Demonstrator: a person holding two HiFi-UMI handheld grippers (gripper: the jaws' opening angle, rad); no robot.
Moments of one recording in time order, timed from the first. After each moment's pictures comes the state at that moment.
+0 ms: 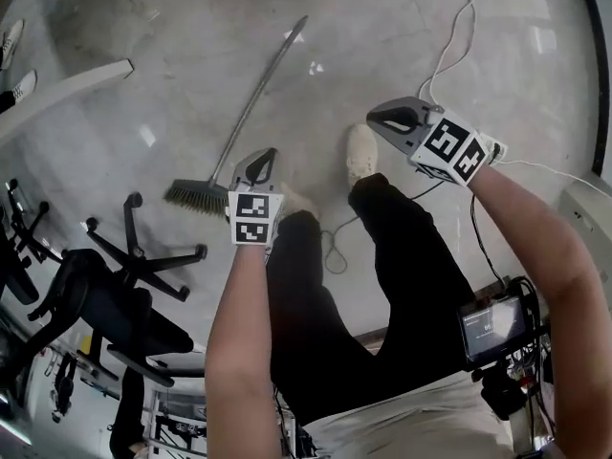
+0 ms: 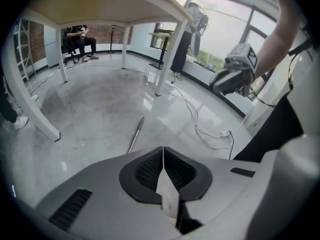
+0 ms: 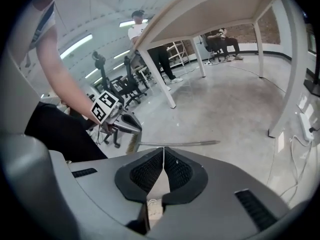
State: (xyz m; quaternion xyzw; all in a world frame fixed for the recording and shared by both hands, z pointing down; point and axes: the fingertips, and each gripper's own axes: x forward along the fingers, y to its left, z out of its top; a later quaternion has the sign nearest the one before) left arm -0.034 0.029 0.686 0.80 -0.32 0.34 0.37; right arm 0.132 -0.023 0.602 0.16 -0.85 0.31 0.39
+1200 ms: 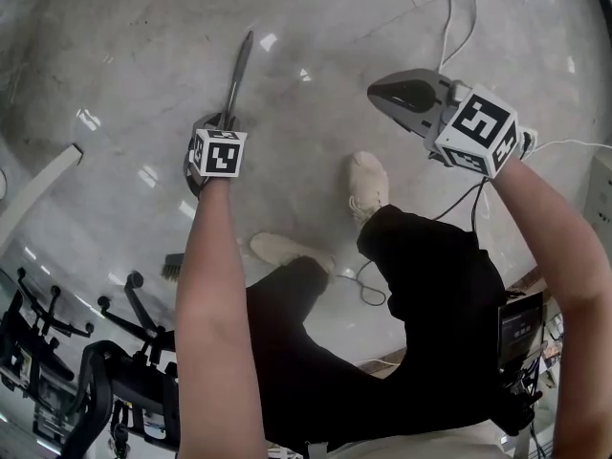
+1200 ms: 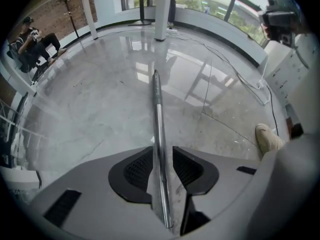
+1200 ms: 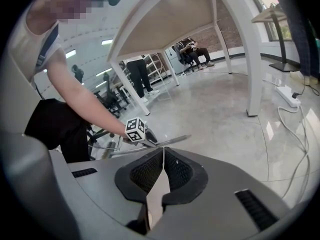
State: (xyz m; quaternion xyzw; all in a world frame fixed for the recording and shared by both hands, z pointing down) left arm -0.001 -0.094 0.975 0.75 -0.23 0.56 0.28; right arm 0.227 -0.085 0.725 0.28 -0.85 0.33 0.31
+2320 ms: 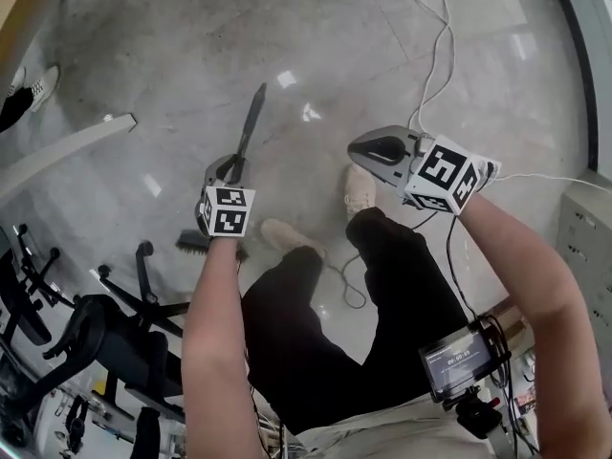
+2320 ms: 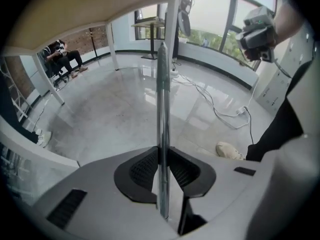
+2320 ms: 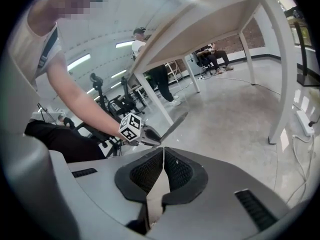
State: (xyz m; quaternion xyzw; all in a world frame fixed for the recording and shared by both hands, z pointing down) left arm -0.081 -0.063 0.730 0.80 -0.29 0.45 0.26; right arm 0.105 -0.061 0.542 0.21 -0.87 0.32 0.30
